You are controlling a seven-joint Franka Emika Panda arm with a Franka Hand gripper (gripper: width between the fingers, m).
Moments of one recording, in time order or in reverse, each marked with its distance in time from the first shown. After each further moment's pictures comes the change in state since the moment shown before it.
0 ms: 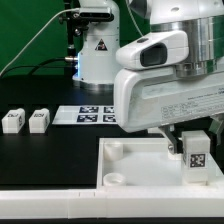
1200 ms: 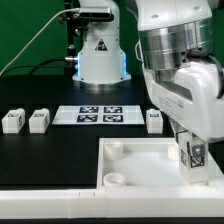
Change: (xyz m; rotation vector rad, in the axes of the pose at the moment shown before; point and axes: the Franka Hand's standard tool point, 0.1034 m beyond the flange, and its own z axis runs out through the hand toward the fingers) arm -0.007 0.005 0.002 0.041 -0.057 1.525
